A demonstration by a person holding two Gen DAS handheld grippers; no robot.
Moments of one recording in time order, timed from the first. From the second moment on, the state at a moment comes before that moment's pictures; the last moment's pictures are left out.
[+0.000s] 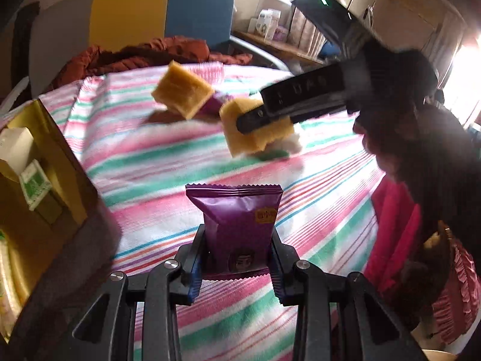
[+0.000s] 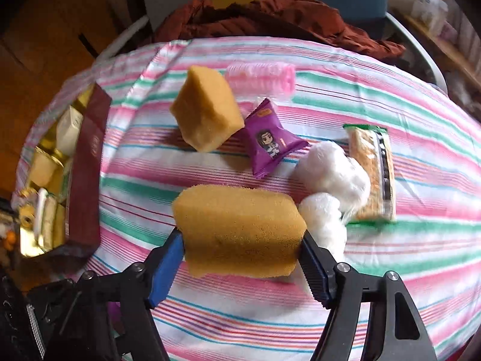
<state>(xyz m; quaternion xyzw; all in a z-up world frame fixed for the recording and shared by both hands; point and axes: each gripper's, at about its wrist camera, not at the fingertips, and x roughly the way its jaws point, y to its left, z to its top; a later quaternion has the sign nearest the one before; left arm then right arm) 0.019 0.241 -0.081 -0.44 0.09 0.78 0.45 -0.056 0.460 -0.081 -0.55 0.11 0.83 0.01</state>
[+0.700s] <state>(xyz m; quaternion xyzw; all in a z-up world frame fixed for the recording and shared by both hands) -0.036 0.097 -0.012 -0.41 -0.06 0.84 0.34 -0.032 0.354 -0.001 -0.43 0.15 0.88 -0.10</state>
